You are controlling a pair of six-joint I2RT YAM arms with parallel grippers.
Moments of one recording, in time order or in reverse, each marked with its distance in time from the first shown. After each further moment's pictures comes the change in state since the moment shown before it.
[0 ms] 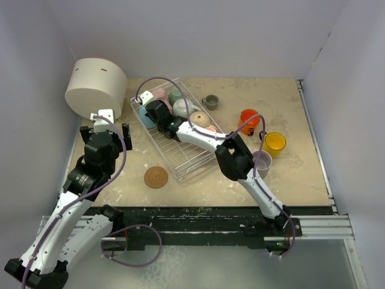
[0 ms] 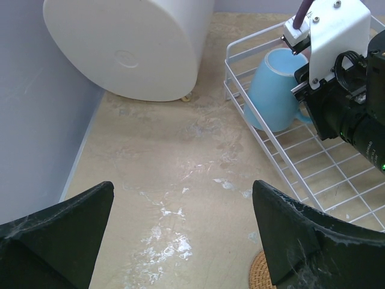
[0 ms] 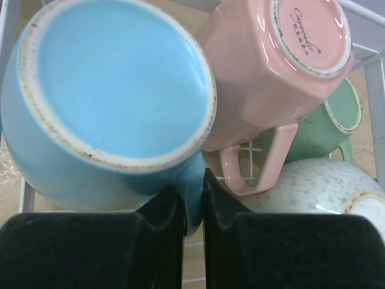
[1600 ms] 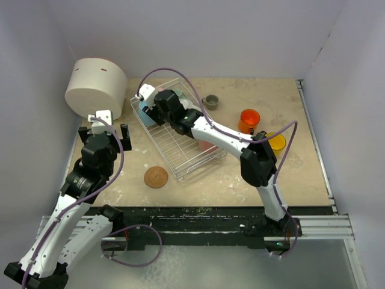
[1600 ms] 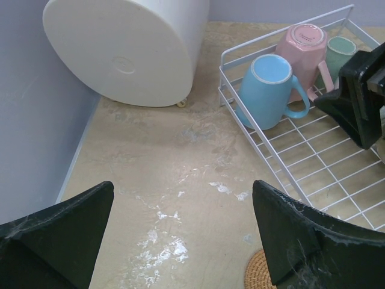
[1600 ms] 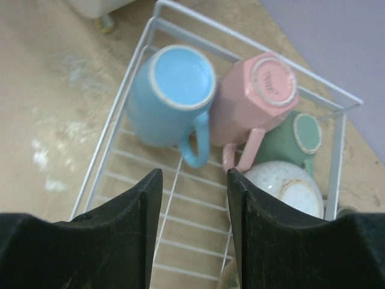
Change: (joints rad) left arm 0.002 -0.027 -0.002 0.006 0.017 0.000; right arm 0.001 -0.308 -0.203 -0.008 -0.244 -0.094
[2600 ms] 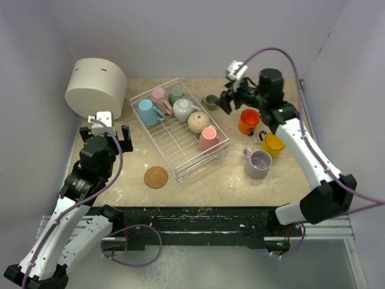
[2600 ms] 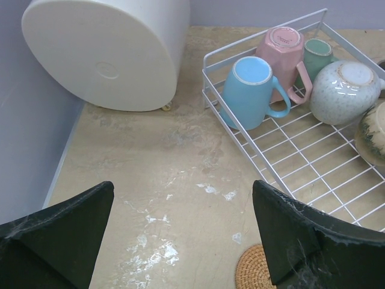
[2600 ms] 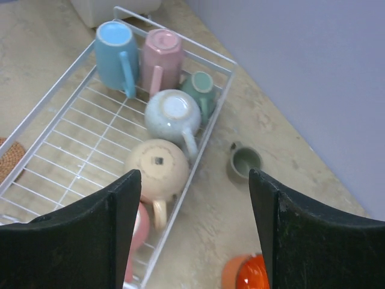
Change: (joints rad) left arm 0.000 -0.020 -0.011 0.015 0.058 0.001; right arm -0.504 -0.686 -0.473 -0.107 -0.732 -0.132
